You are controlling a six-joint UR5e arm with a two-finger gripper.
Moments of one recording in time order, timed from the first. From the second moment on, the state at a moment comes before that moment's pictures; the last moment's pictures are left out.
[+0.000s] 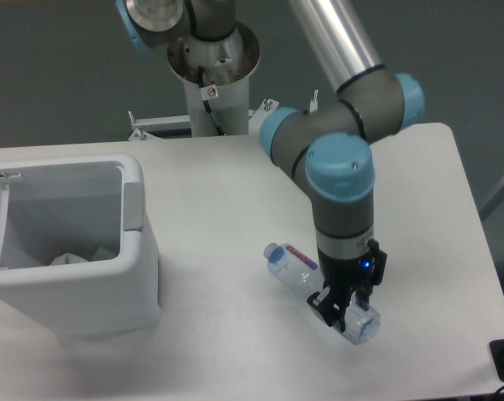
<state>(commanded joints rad) 2.46 -1.98 -1.34 -0.82 1.50 -0.11</state>
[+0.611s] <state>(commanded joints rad) 2.34 -1.84 -1.22 -0.68 1.04 -0.08</state>
